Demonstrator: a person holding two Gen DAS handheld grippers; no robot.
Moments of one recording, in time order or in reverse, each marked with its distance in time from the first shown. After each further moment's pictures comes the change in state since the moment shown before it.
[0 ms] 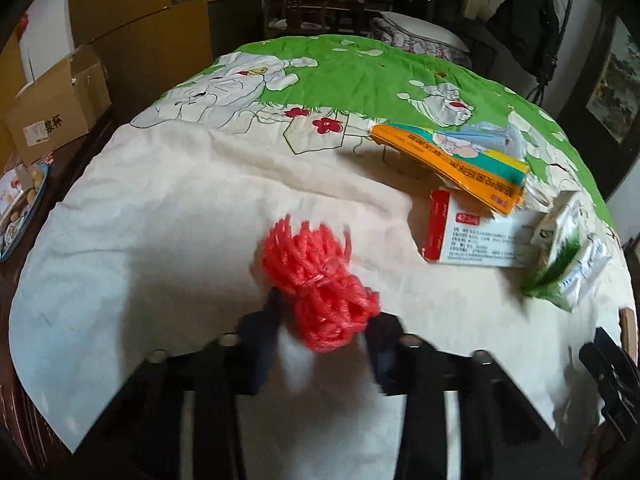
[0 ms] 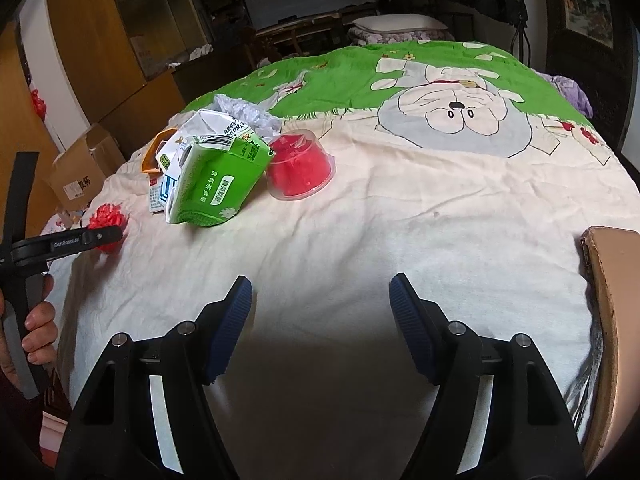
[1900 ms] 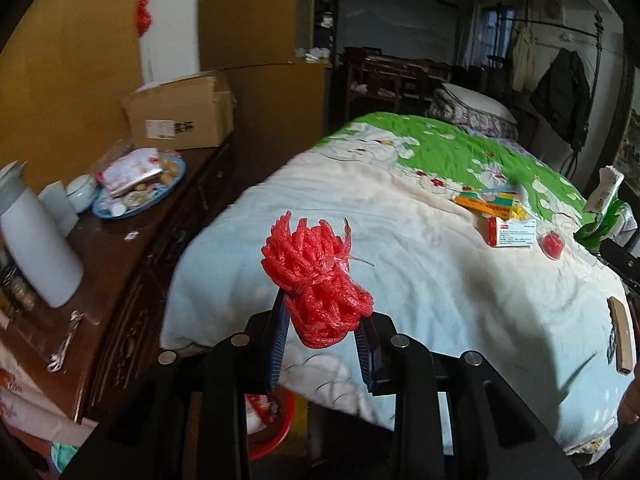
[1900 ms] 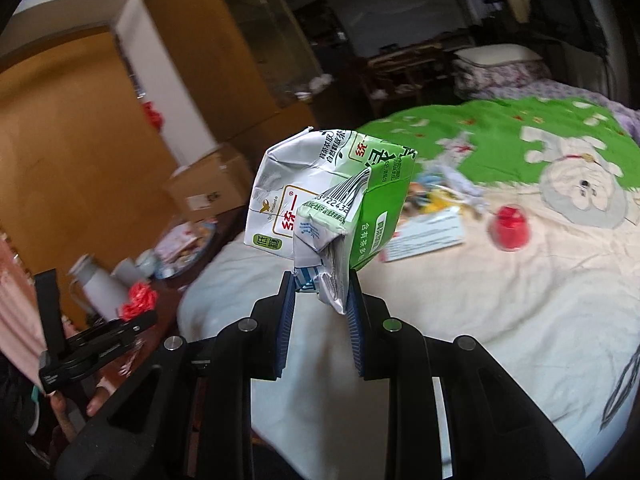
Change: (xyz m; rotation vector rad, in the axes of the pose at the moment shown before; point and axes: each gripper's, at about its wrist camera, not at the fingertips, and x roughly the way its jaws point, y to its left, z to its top) left arm -0.217 0.115 -0.124 -0.154 -0.235 0.193; right arm -0.117 0.141 0.014 -0.105 -0.096 0.426
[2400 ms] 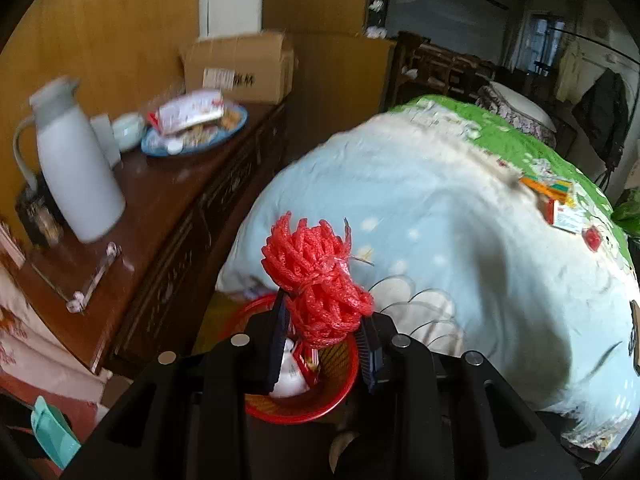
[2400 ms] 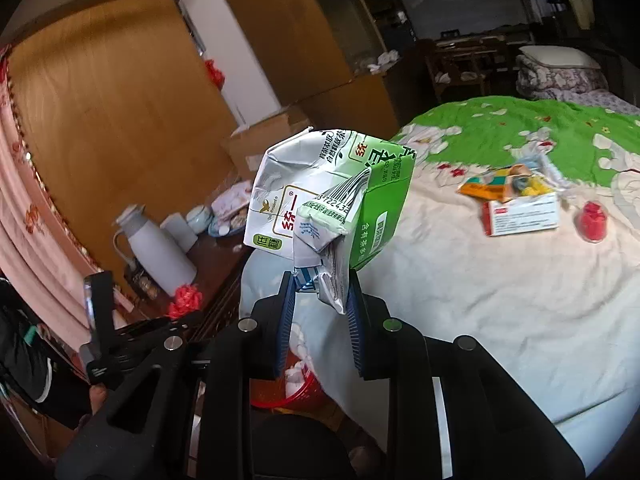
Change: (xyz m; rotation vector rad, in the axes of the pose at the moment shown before) left arm 0.005 0.100 -0.058 -0.136 0.099 0.073; right arm 0.019 0.089 -0.026 -0.109 0.117 0.129
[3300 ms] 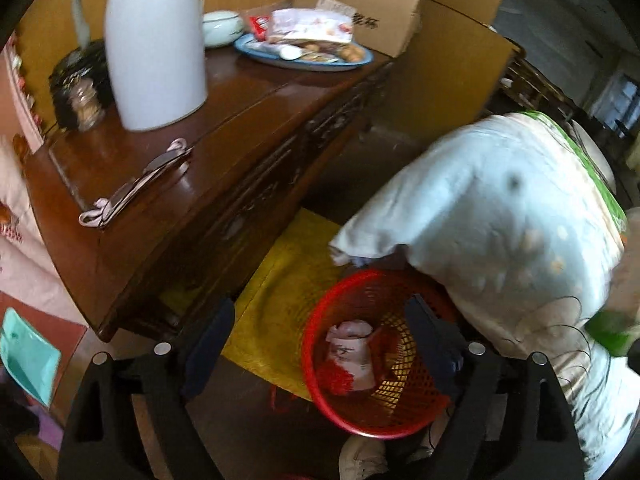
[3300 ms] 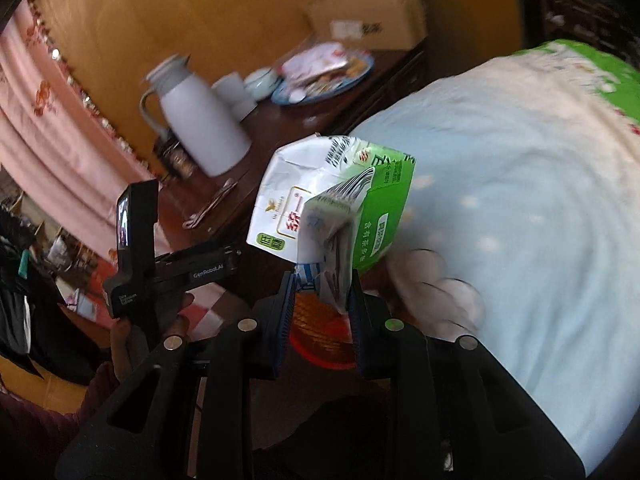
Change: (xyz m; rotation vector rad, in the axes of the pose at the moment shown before) left arm 0.076 0.153 -0.030 -0.311 0.129 0.105; right arm 0.187 0.132 -0.055 -0.220 0.441 0.197
